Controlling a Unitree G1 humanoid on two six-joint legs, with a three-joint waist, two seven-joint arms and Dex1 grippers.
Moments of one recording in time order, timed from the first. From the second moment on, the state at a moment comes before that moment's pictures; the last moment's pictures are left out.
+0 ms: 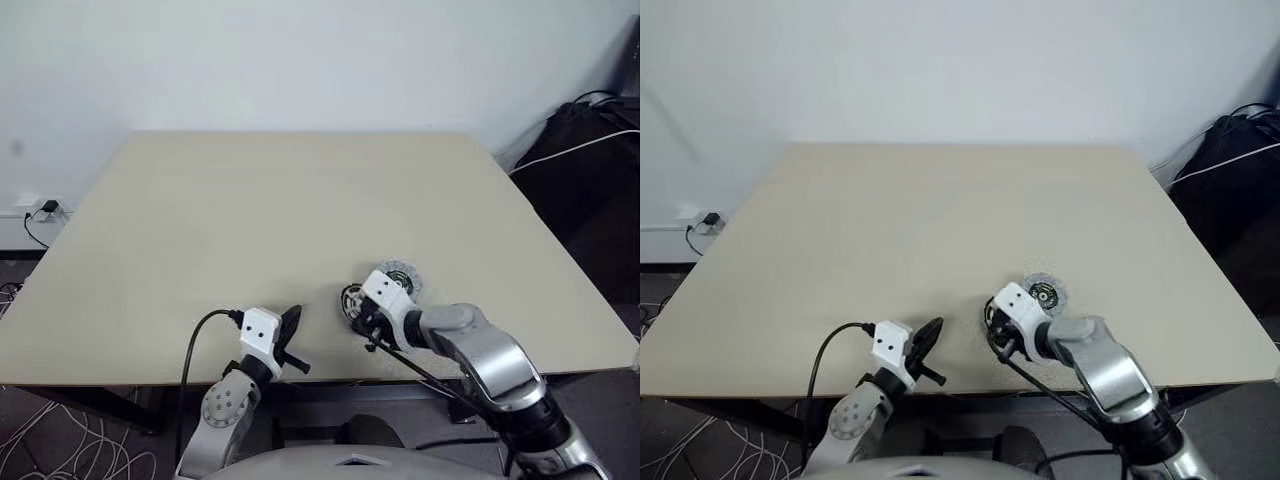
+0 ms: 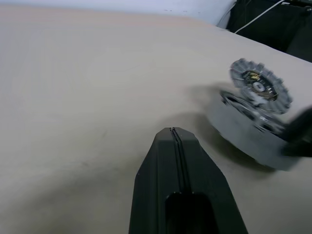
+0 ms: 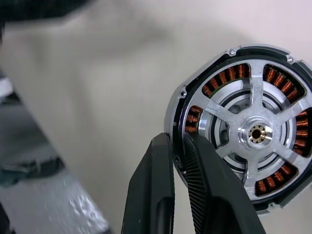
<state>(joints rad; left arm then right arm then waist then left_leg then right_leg) 0.33 0.07 -0.30 -0.09 -0.09 -0.09 -0.31 -0.16 -0.45 0.30 -0.48 0.06 1.20 0.73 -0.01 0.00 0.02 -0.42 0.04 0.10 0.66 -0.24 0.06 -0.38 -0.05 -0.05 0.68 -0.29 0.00</state>
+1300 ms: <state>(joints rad) 0.32 0.07 -0.30 -0.08 -0.09 -0.08 -0.31 -0.33 -0.85 0.62 -0.44 -0.10 0.63 0.89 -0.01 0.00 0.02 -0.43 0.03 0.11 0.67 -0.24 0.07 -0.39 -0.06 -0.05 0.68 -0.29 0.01</state>
